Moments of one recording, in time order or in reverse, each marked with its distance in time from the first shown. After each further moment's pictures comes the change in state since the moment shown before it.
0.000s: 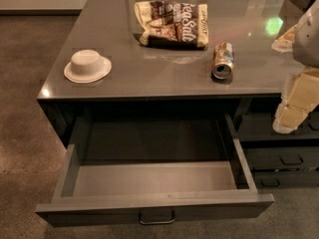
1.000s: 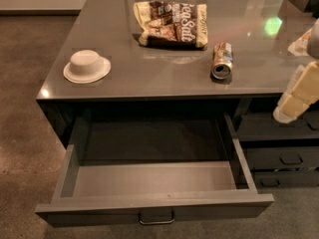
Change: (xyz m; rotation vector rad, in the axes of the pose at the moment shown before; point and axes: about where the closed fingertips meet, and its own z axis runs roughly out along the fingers) arm 0.021 -0.017 0.003 -0.029 -0.080 0.211
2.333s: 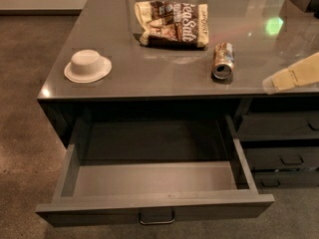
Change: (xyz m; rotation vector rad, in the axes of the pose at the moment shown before) arm 0.012 -0.034 0.026 -0.130 -0.328 0.617
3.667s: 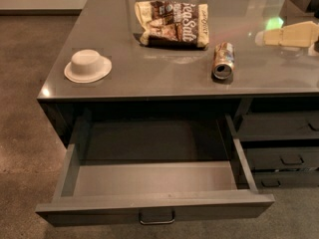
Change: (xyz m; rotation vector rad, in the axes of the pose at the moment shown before) arm -0.077 -0.077 -0.003 0.181 -0.389 0.230
